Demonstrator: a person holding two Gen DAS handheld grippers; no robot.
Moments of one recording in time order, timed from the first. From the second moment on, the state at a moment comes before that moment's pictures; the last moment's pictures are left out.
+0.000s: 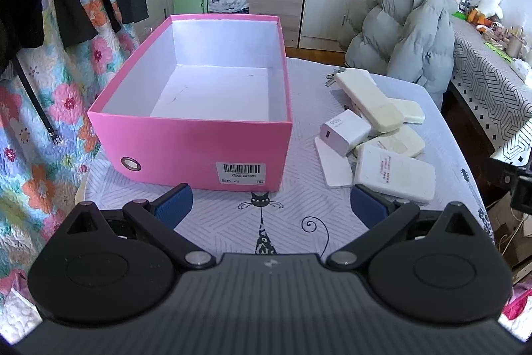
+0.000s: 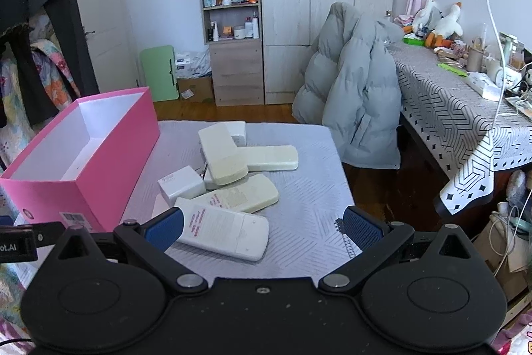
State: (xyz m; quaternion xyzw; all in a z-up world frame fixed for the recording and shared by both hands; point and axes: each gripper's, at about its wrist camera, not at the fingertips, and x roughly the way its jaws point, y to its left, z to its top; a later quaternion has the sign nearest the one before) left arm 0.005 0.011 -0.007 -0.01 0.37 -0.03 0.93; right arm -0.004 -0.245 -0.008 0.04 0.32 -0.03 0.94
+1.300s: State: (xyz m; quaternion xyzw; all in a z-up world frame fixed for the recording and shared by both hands) left arm -0.001 0.014 -0.008 0.03 0.34 0.01 0.94; right arm -0.002 -0.236 -0.012 0.05 0.34 0.01 0.94
